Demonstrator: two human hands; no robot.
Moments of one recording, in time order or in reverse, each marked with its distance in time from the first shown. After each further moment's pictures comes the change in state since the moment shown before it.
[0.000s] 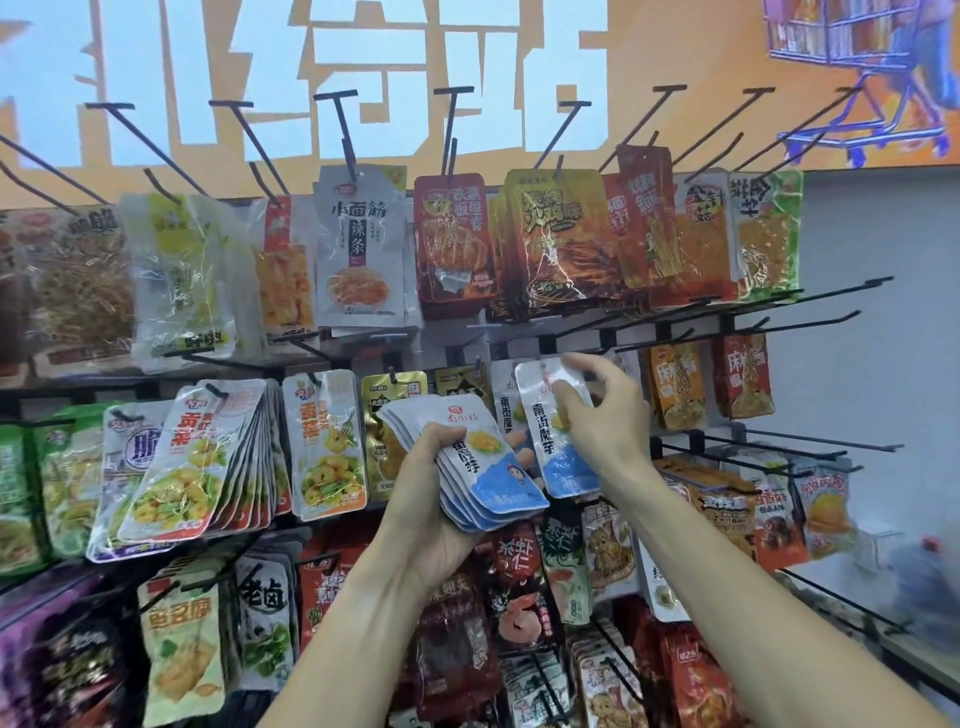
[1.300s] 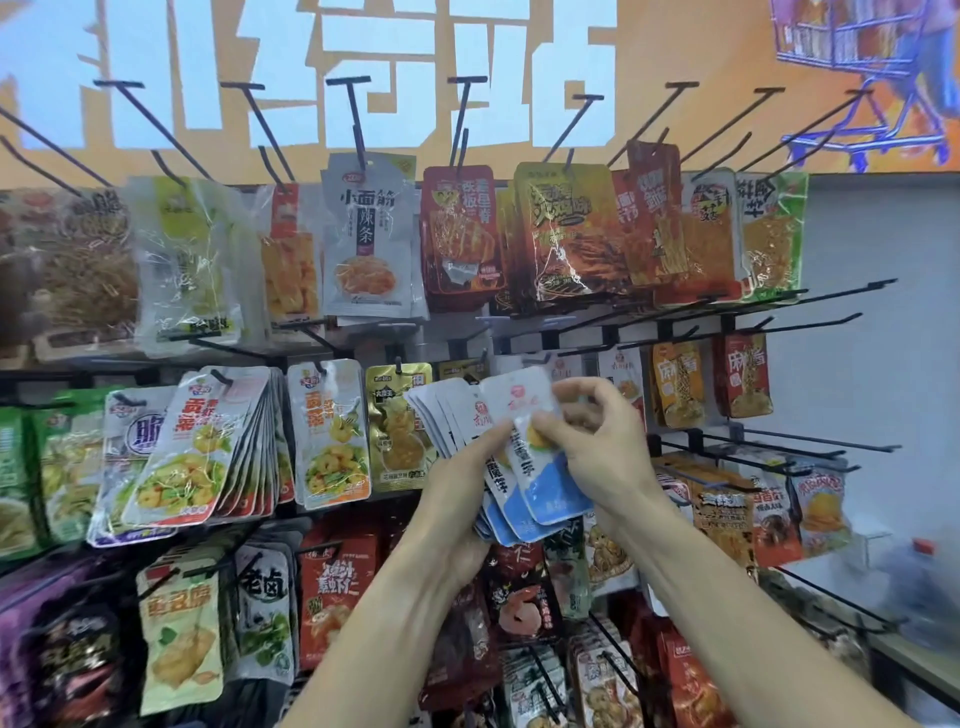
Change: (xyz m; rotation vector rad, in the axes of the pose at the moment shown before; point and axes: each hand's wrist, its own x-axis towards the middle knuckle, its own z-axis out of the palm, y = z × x) left_hand 0.008 -0.016 -0.001 0.226 0.056 0.122; right_hand -0.042 -0.018 0.000 0.319 -0.161 0.196
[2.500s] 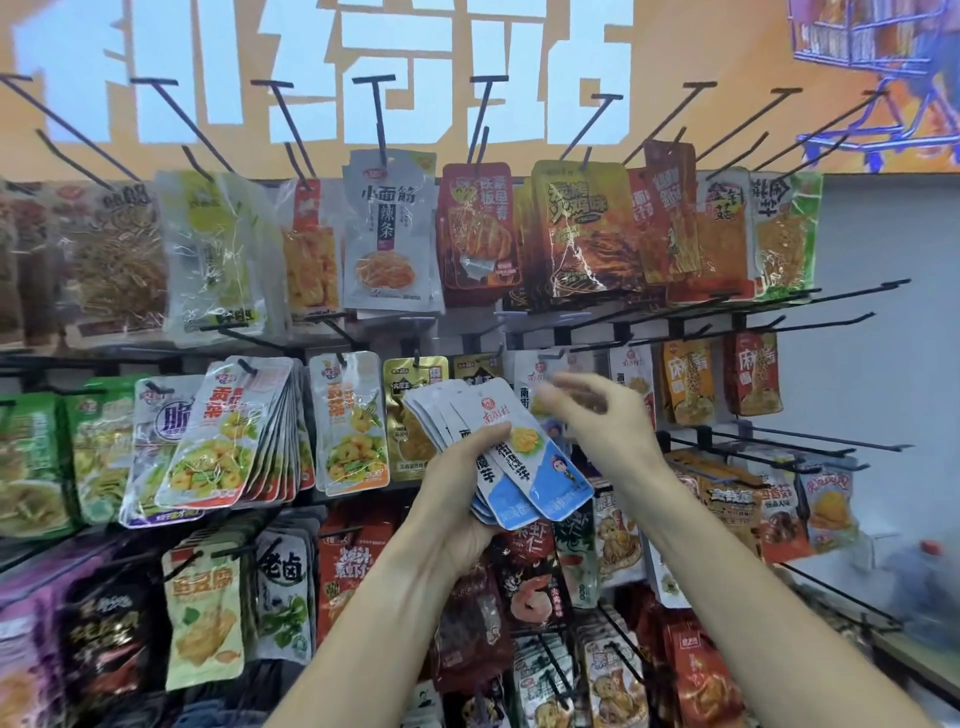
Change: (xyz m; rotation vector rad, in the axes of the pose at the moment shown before) left_hand -0.006 0.009 -0.011 -0.103 0.028 -0.049; right_hand 0.010 -0.001 0.000 -0.266 -0.062 -0.044
